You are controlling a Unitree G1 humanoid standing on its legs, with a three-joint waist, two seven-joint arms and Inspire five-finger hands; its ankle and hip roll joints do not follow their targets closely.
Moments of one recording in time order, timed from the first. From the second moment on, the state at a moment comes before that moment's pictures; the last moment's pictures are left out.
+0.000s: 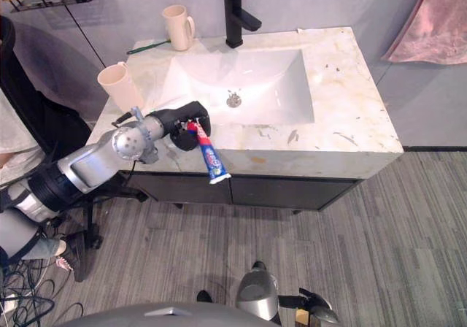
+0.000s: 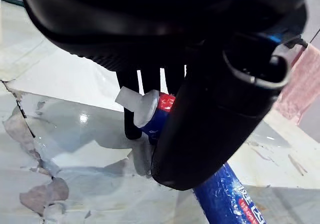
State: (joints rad) left arm -0.86 0.71 -0.85 0.05 -0.15 0.35 -0.05; right arm 0.02 -0.31 0.11 1.25 0.42 0.01 -0.07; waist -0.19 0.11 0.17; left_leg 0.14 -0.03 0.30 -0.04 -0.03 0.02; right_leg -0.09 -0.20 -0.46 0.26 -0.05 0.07
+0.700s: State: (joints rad) left arm -0.63 0.51 -0.44 -0.04 -0.90 0.05 0.34; right arm 0.24 -0.26 -0.14 0.42 0.38 -0.28 -0.85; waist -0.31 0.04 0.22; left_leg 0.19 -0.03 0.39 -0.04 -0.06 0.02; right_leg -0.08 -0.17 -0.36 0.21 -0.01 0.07
